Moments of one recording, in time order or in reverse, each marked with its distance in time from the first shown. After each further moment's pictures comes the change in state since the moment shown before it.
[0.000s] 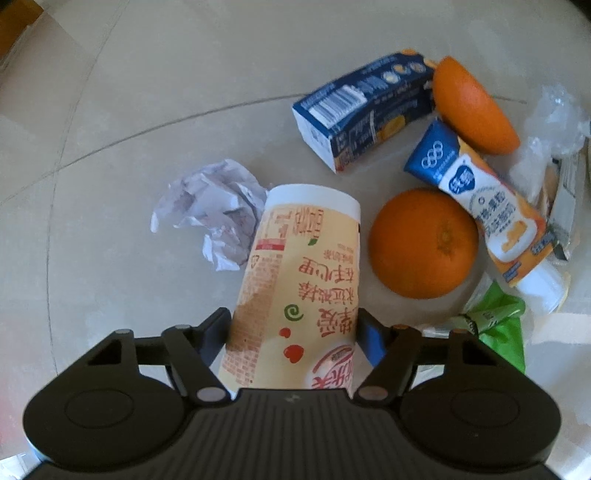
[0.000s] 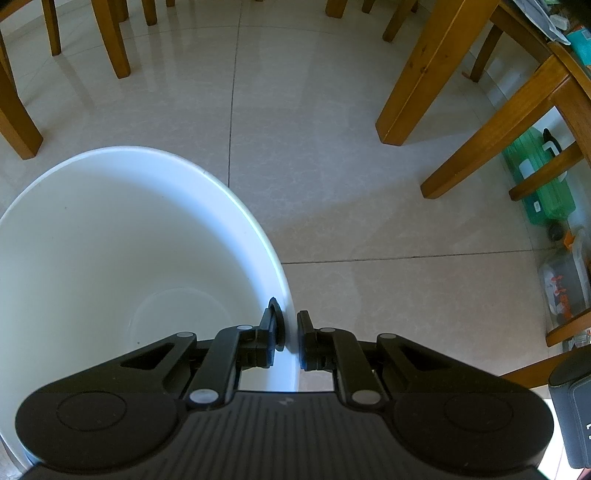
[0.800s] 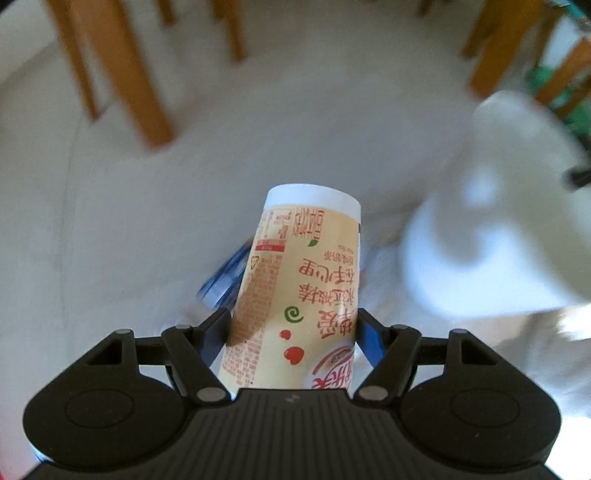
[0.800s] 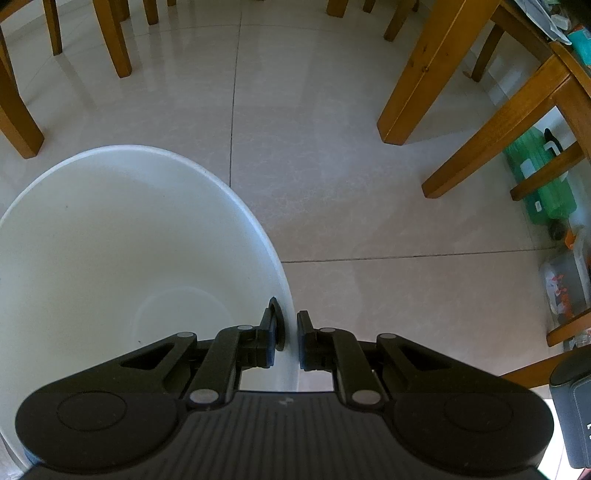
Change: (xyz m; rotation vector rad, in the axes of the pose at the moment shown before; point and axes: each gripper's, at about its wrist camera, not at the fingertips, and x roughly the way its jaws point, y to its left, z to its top) left arm -0.234 -0.056 0.076 0.168 -0.225 -0.206; right arm 0.000 0.000 -0.002 -0.015 0.000 0.008
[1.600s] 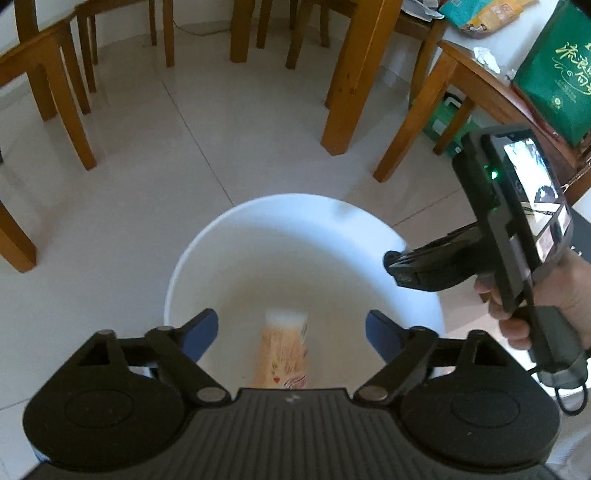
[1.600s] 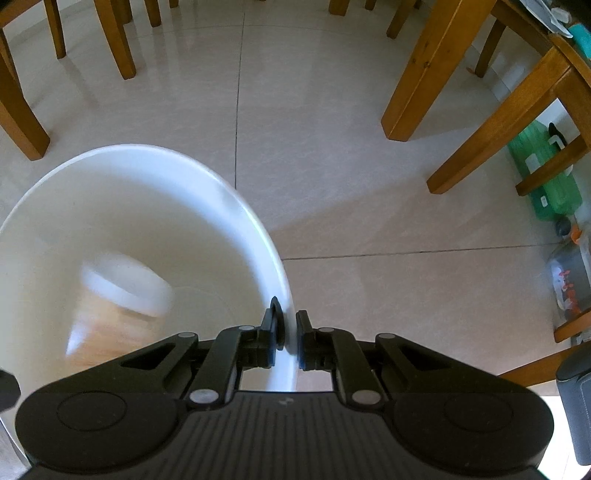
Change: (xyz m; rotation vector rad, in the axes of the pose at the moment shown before) left arm -0.016 -0.190 0.075 0.082 -0.194 -0.185; right arm -0.003 -0.005 -0.004 0.003 0.001 0.032
